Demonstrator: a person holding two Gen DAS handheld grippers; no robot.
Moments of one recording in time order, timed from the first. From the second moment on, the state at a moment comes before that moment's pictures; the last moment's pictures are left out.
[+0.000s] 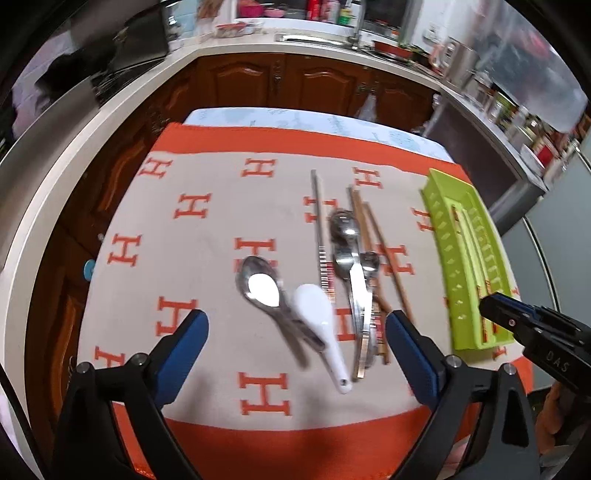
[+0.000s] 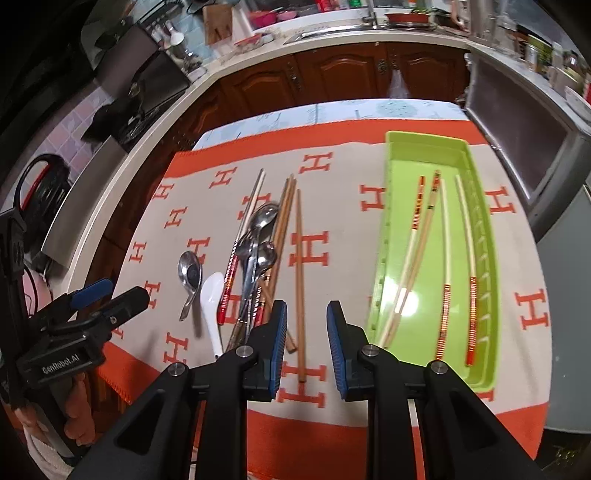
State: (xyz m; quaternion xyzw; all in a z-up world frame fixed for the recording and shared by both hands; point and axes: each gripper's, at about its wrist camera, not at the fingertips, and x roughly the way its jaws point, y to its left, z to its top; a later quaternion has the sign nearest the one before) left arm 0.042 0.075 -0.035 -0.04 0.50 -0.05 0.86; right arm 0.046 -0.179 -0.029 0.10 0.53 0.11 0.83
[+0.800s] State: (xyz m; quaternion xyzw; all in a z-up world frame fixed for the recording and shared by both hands) left arm 0.101 0.134 -0.133 -0.17 0.60 -0.05 0.78; right arm 0.086 -0.137 -0.082 0.08 0.58 0.13 0.80
